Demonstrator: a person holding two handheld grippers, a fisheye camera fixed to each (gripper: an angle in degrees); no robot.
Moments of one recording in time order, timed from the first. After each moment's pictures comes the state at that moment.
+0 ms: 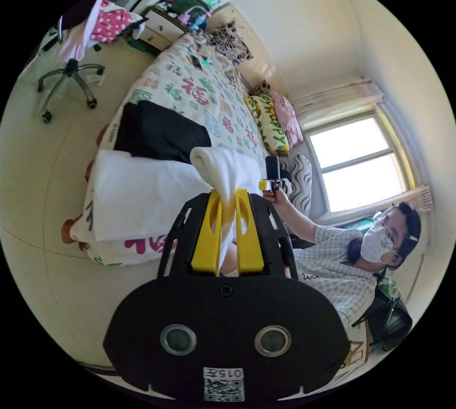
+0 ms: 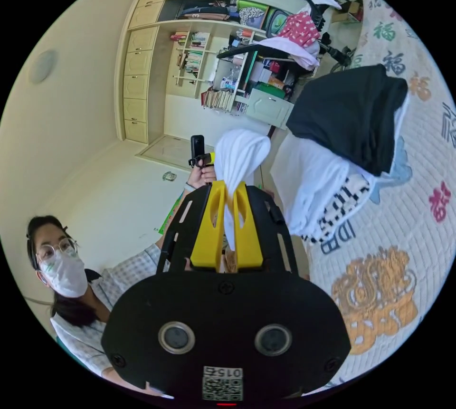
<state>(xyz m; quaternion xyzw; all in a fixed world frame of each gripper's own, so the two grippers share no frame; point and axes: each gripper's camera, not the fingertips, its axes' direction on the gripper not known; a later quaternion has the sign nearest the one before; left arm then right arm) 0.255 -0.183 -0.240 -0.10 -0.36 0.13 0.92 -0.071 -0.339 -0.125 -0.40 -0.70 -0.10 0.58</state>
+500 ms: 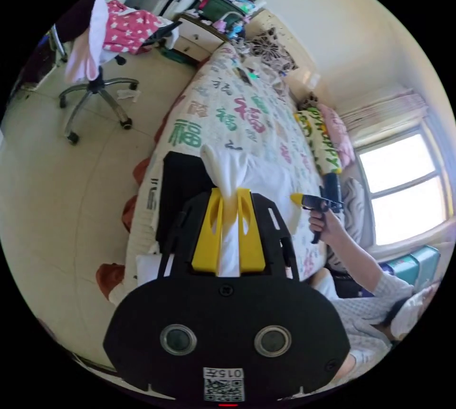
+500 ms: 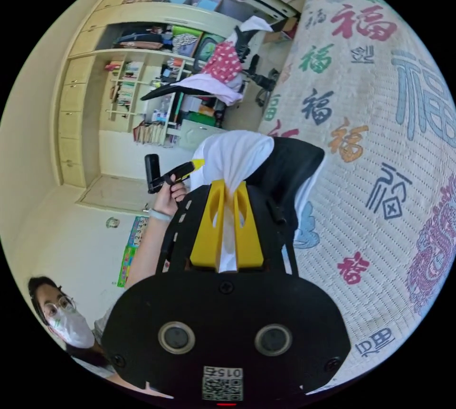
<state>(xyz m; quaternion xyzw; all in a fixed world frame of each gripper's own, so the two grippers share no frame) 0.194 -0.242 -0.203 -0.05 -0.48 0.12 0.87 -0.190 -0.419 -0.048 -0.39 -0.56 -0.06 0.73</state>
